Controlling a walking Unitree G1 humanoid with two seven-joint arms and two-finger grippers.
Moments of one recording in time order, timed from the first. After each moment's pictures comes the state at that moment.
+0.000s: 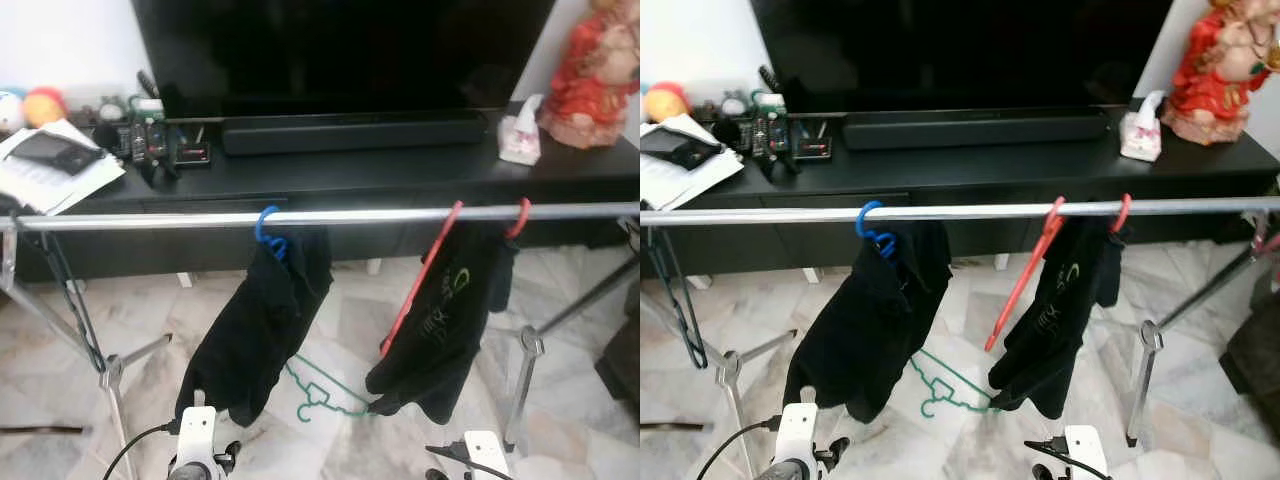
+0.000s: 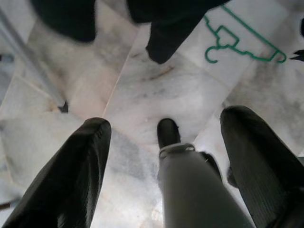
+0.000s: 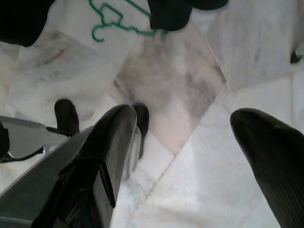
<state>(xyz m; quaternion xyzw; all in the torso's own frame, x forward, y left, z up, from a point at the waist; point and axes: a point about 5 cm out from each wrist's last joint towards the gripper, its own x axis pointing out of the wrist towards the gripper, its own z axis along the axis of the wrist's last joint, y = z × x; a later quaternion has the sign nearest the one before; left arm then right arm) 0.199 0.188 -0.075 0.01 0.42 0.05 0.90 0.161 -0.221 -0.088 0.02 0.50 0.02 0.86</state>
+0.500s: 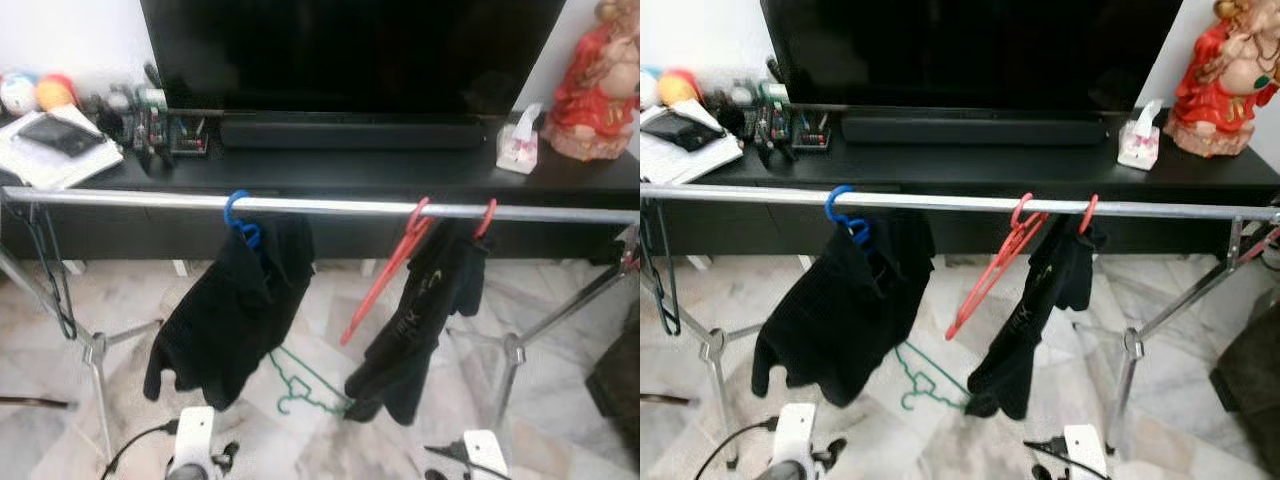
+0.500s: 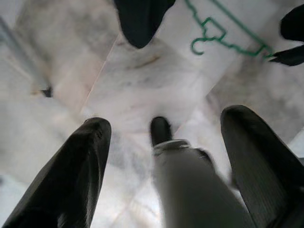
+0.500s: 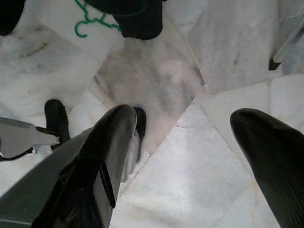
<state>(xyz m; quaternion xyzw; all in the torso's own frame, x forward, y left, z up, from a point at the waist) 0.195 0.197 -0.076 0.02 0.42 0.06 0.91 0.161 -0.220 -0.087 0.02 0.50 0.02 0.86</state>
